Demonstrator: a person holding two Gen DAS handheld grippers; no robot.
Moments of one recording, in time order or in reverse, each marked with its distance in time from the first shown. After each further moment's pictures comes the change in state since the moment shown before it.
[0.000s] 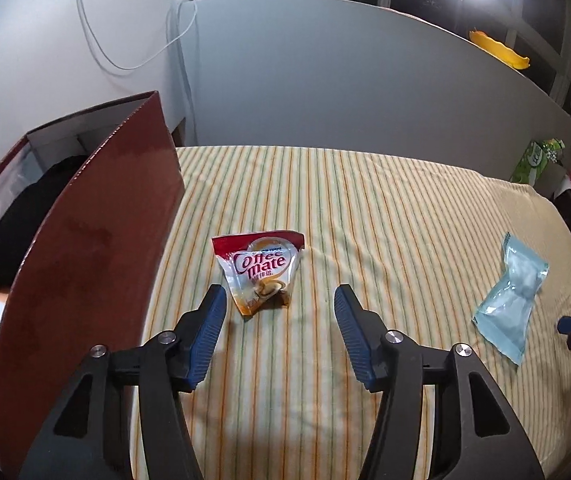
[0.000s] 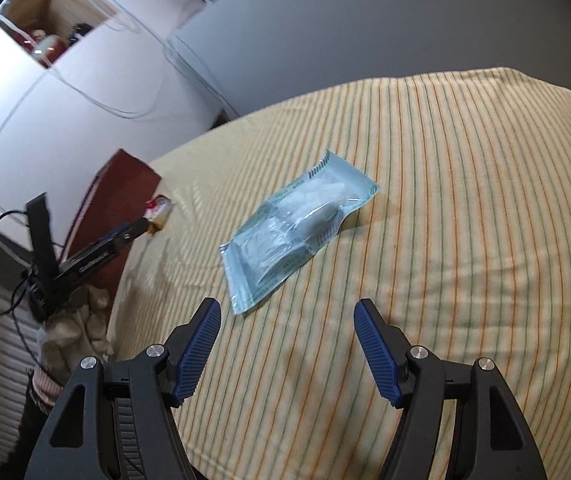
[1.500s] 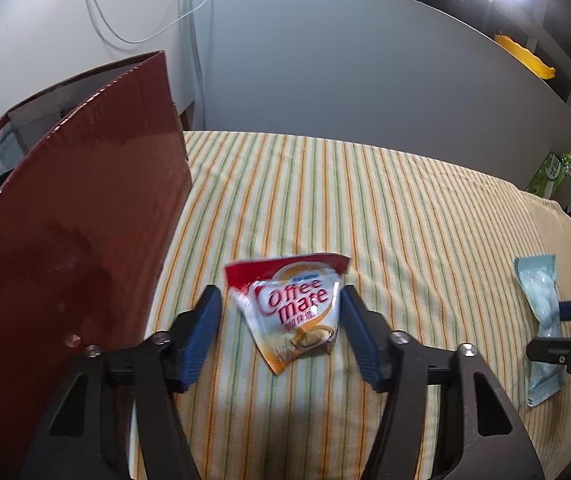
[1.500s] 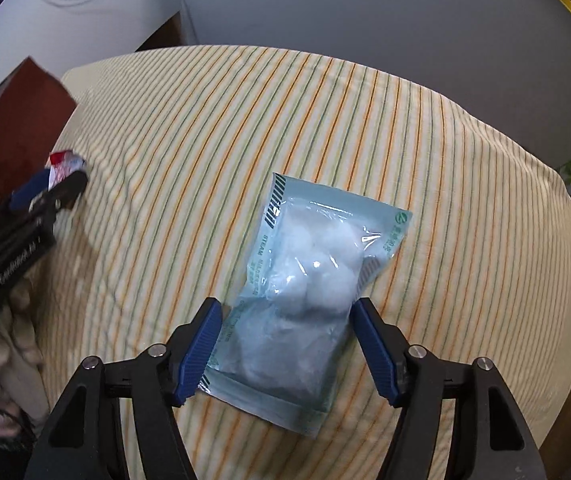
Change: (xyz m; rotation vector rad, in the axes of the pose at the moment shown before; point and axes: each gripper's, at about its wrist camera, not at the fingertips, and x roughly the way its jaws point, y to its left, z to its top) left arm 0.055 0.029 0.010 -0.063 0.030 0.015; right arm 0.129 0.101 0.069 -0.217 0.306 -0.445
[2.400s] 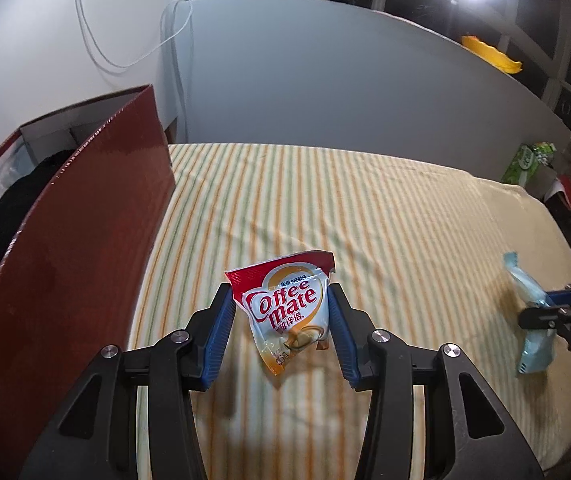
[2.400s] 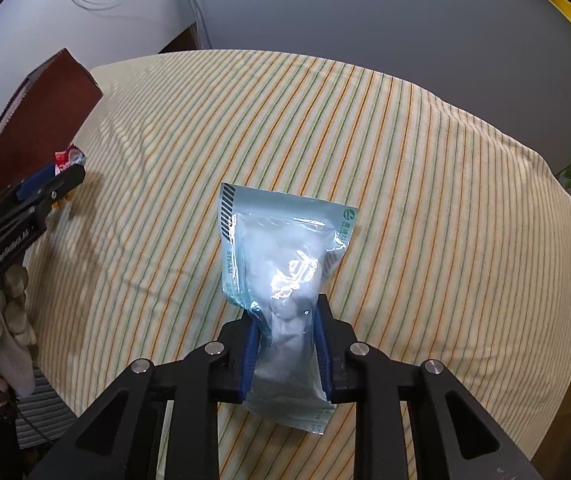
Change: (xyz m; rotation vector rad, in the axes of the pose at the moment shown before) left arm -0.059 -0.028 -0.026 0.058 -0.050 -0.062; right arm -0.046 -0.053 -0.086 -0.031 -0.077 0.055
